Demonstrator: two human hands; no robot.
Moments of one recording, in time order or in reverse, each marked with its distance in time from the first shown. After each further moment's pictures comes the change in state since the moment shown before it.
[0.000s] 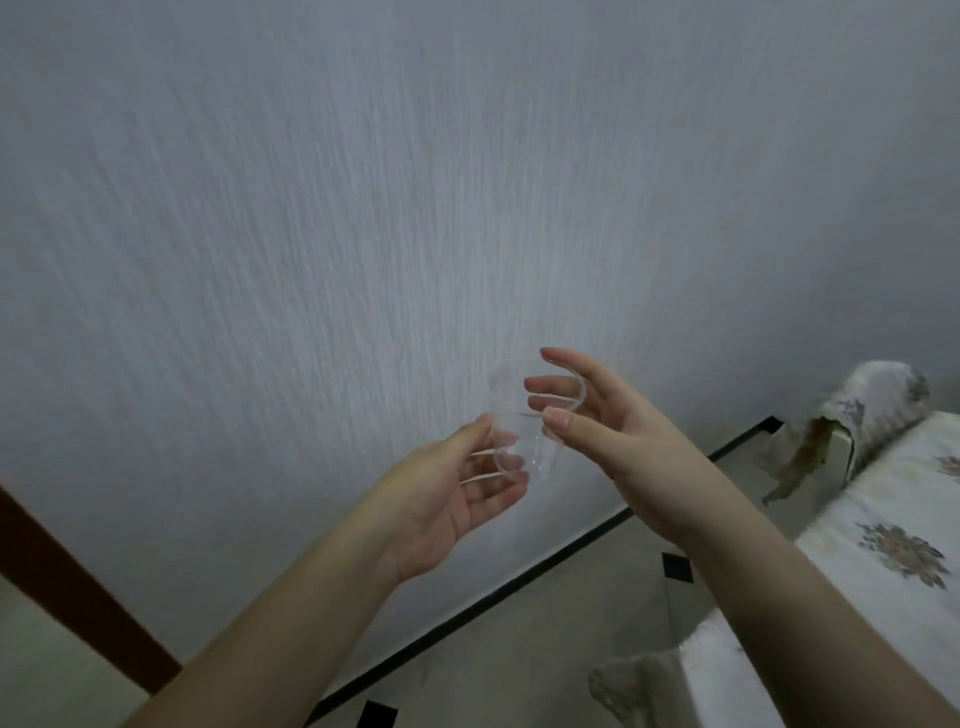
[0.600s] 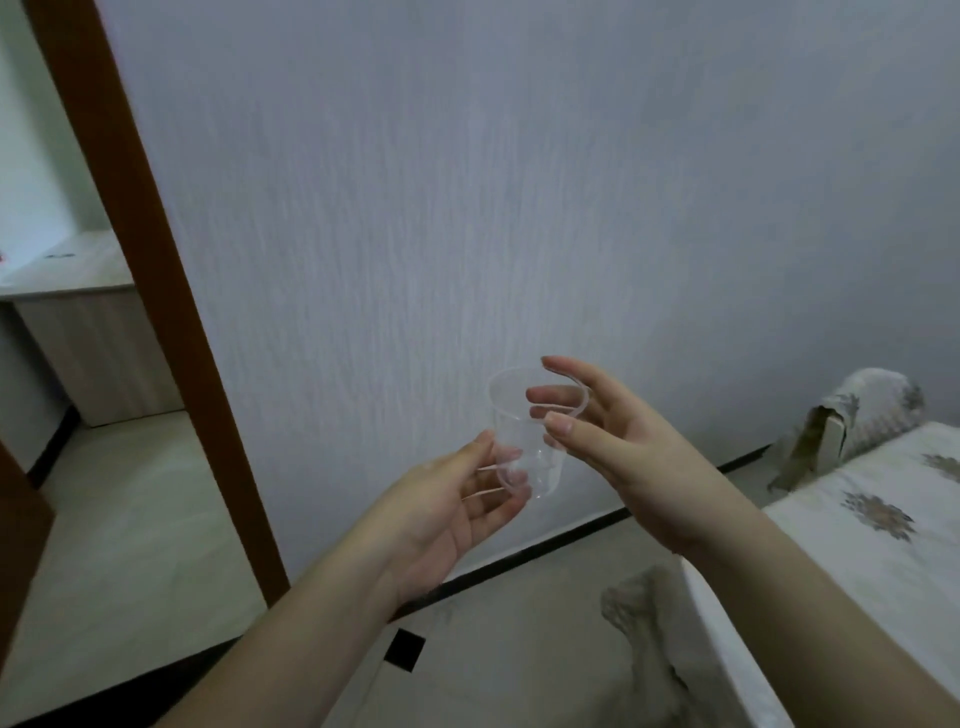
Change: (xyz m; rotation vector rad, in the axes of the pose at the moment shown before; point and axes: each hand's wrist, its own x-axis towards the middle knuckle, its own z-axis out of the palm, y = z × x) left_hand -0.239 -0.073 -0.065 -0.133 0.047 0.070; right_hand -0.177 -0.063 0.142 -0.035 -0.090 0.000
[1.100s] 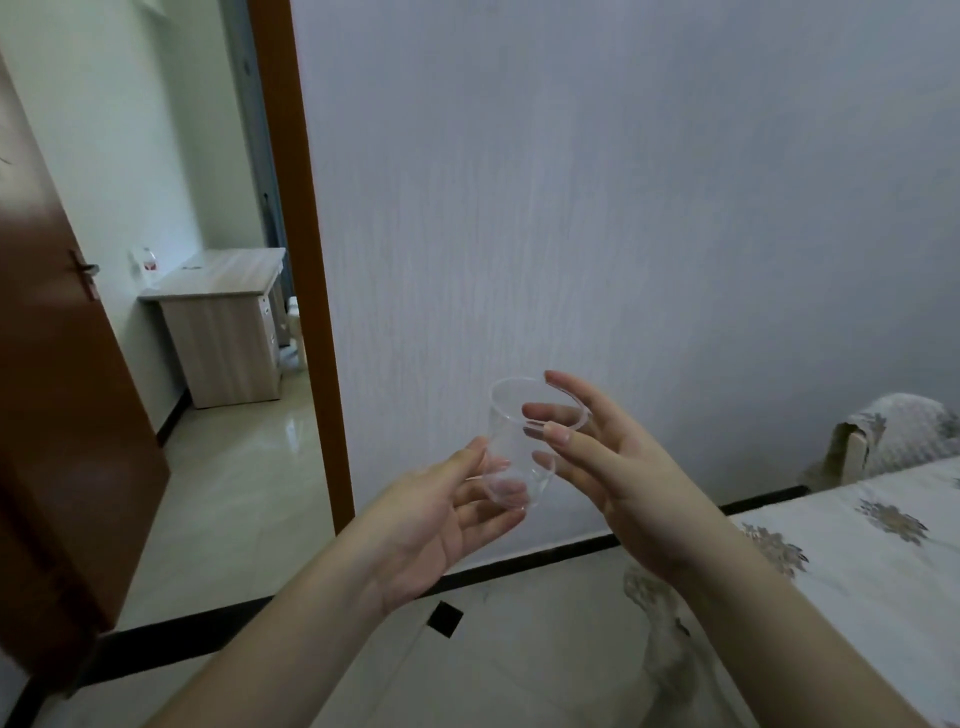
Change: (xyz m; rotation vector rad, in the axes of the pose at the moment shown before) left_hand -0.217 -0.041 -0.002 -0.028 0.069 0.071; right_hand -0.166 -0.067 0.080 0.166 -0.078 -0.007
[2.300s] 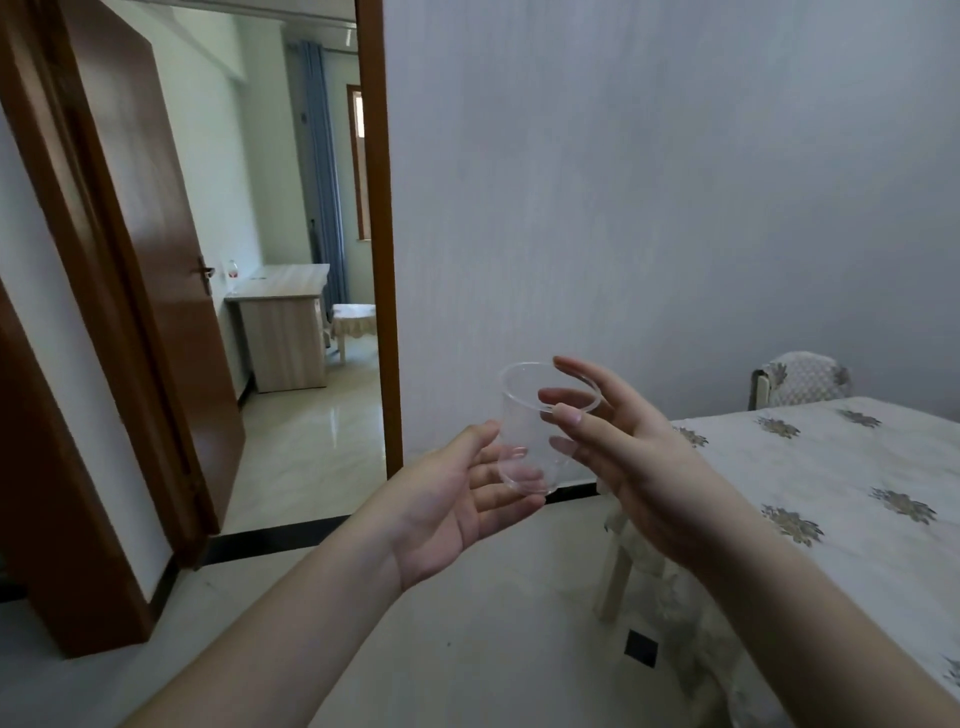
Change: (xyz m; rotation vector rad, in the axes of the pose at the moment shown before) left_hand -0.467 -0.164 0.058 0.058 -0.042 0.025; right_hand -0.468 -0.127 0.127 -0.029 -0.005 -0.082
